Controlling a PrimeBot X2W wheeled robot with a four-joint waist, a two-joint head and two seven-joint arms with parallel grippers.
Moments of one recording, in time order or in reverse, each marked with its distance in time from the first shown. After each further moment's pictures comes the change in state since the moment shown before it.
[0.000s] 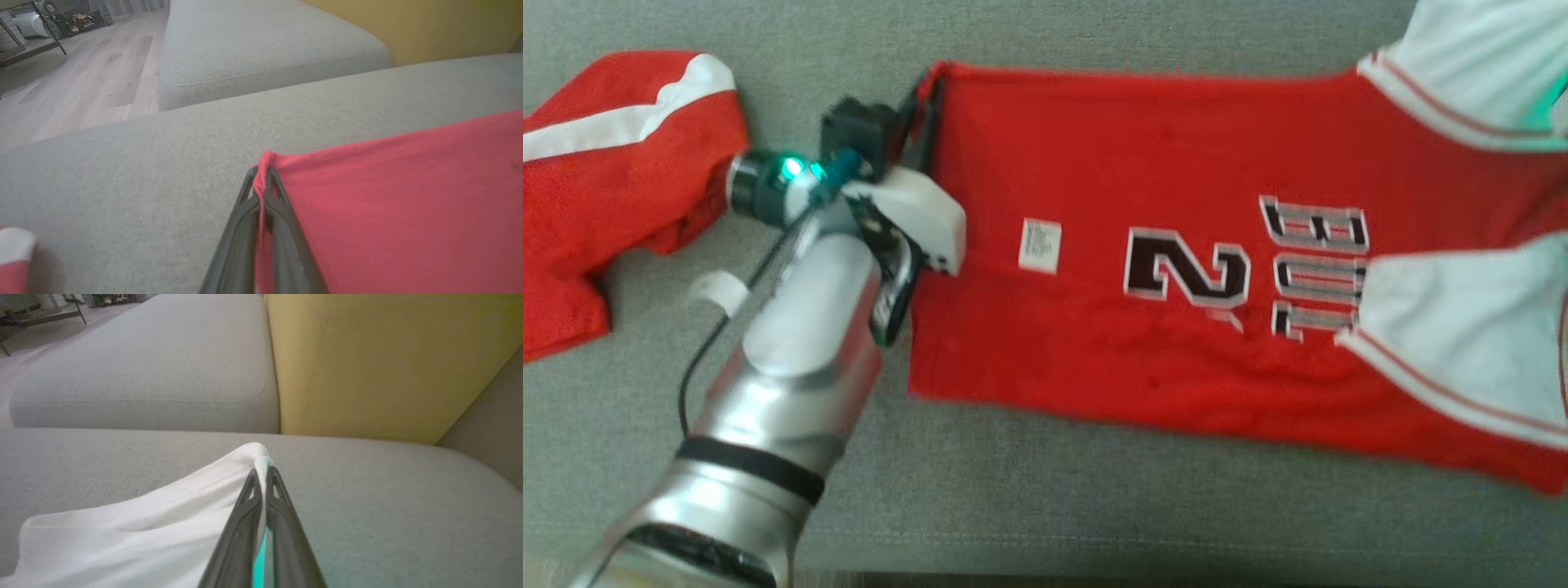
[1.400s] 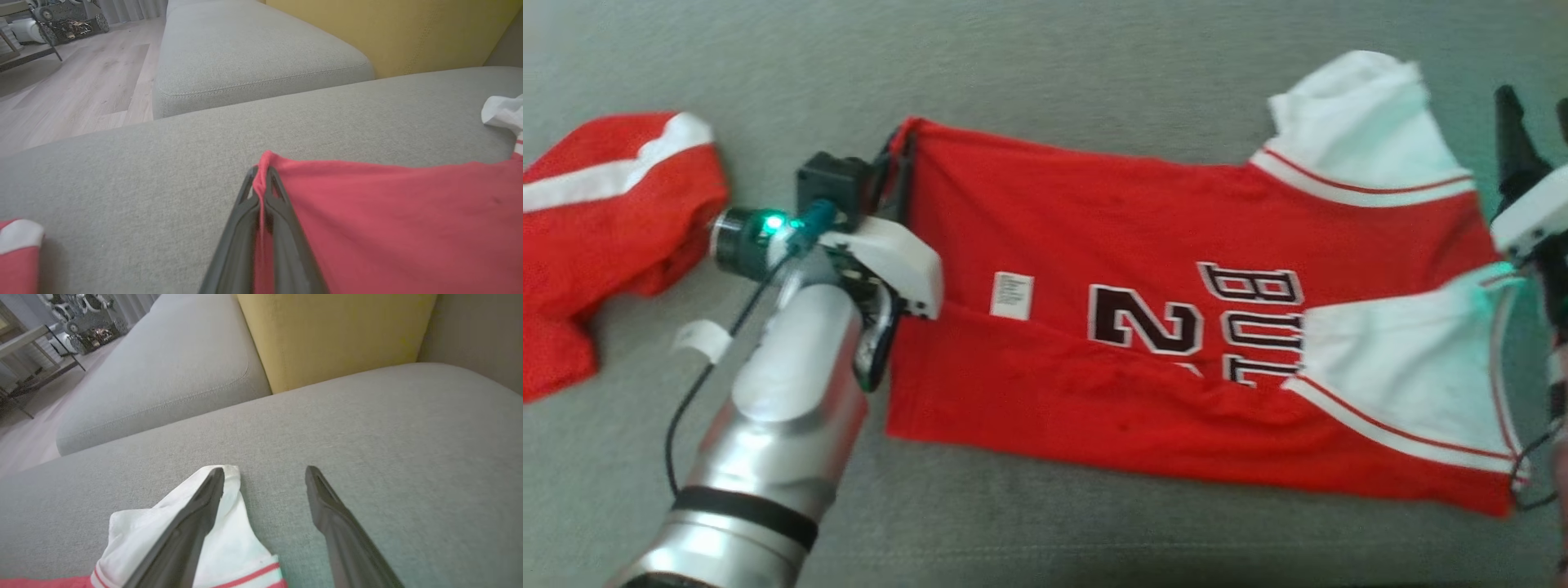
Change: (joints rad) left arm 0.098 0.011 0.096 0.002 0.044 -0.028 0.000; right arm 0.445 0.203 -0.409 -0.550 -0.007 0.000 0.306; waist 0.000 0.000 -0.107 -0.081
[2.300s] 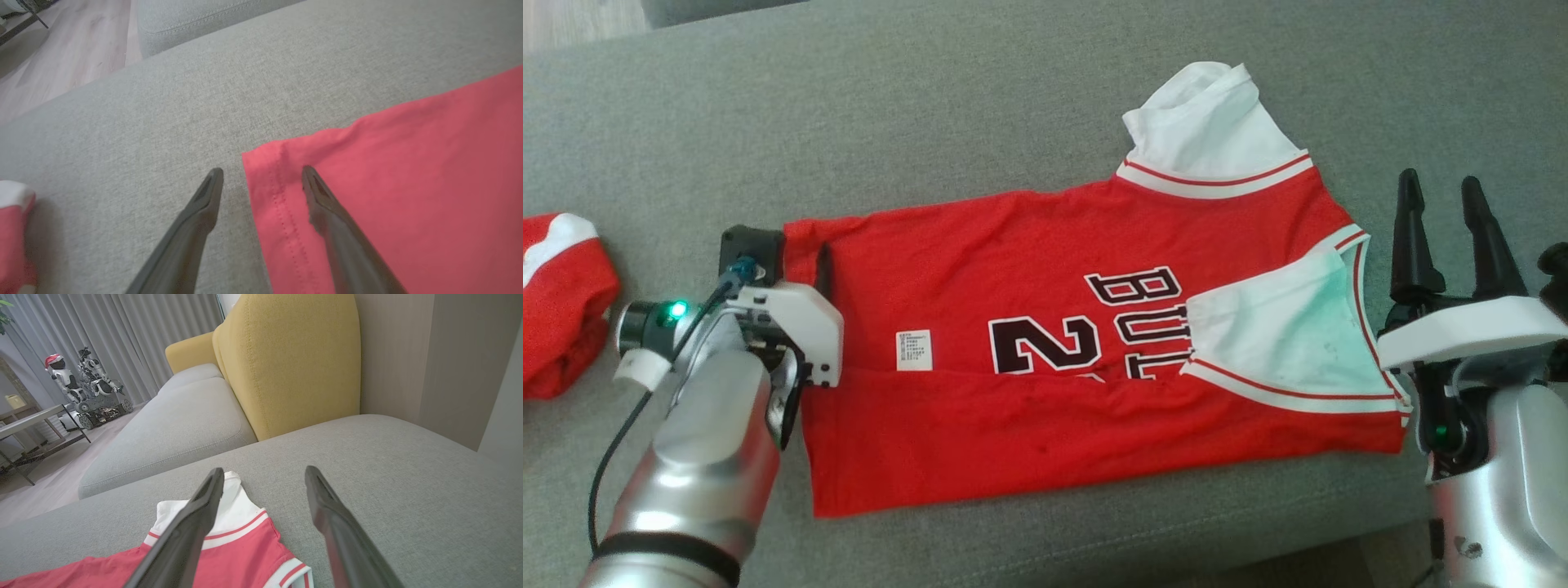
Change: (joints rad) left arm 0.088 0.121 0.037 0.118 0.027 0.042 0.137; right arm 0.307 0.220 0.031 -0.320 -0.100 0.000 -0.227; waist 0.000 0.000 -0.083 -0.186
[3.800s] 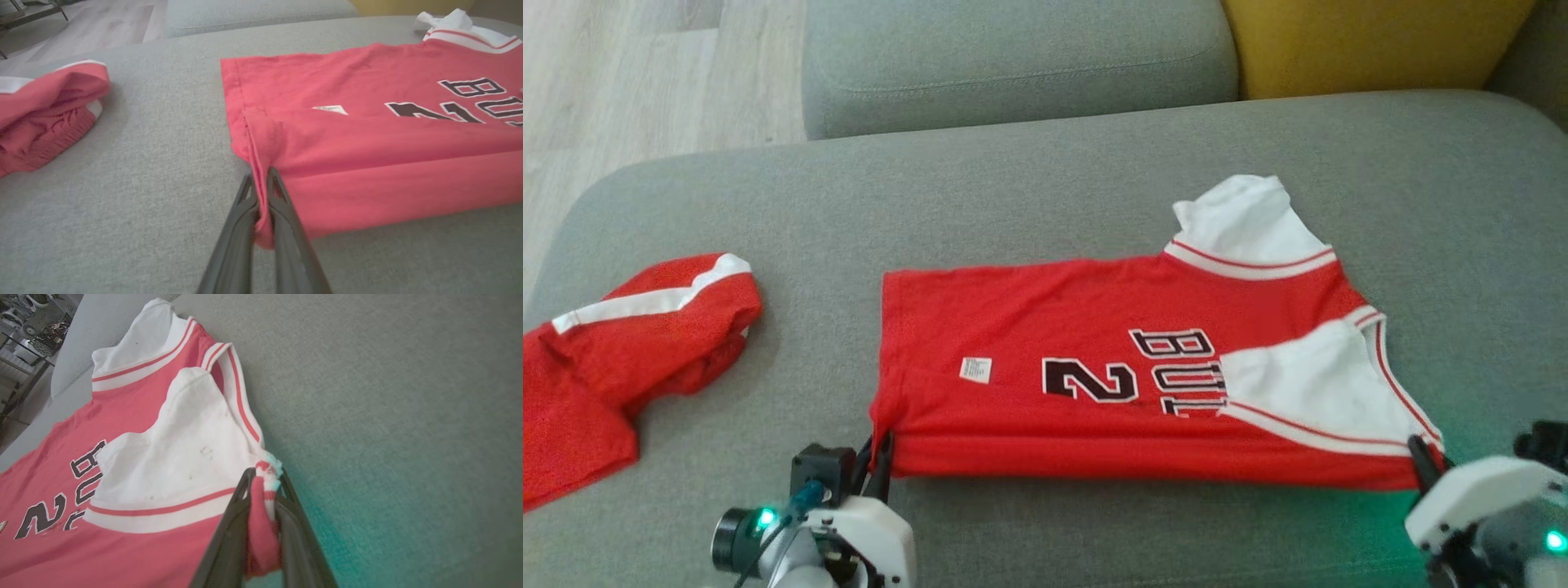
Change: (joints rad) left arm 0.489 -0.060 -0.006 -0.305 -0.043 0.002 -0.099; right arm 0.188 -0.006 -0.182 0.275 0.074 0.000 0.362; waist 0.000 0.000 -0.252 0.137
